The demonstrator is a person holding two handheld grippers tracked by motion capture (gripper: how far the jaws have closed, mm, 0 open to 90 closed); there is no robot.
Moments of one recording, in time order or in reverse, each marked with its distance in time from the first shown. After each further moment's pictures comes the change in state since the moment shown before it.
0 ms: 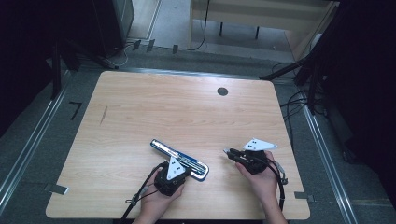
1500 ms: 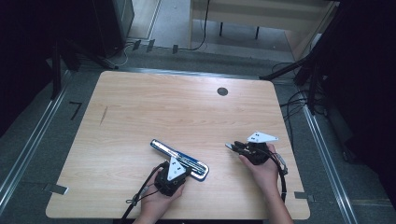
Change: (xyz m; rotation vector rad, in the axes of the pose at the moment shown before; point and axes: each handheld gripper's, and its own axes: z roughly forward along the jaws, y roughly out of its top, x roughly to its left) left arm -0.001 0.000 0.001 -0.005 0.009 0.007; right arm -0.040 -0.004 0.021 -0.003 -0.043 0.002
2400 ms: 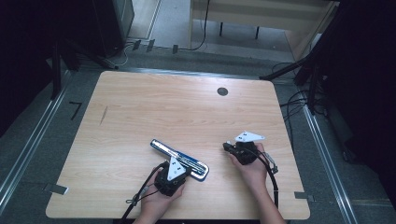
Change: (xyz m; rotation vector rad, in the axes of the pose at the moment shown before) left arm 0.000 0.000 0.000 0.001 0.000 0.000; right arm 0.029 0.012 0.020 0.041 -0.020 0.008
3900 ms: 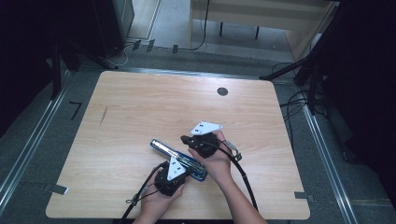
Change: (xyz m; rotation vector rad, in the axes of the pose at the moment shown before) left arm 0.000 0.000 0.000 0.001 -0.001 -0.001; right arm 0.102 0.086 0.034 -0.077 0.183 -0.174
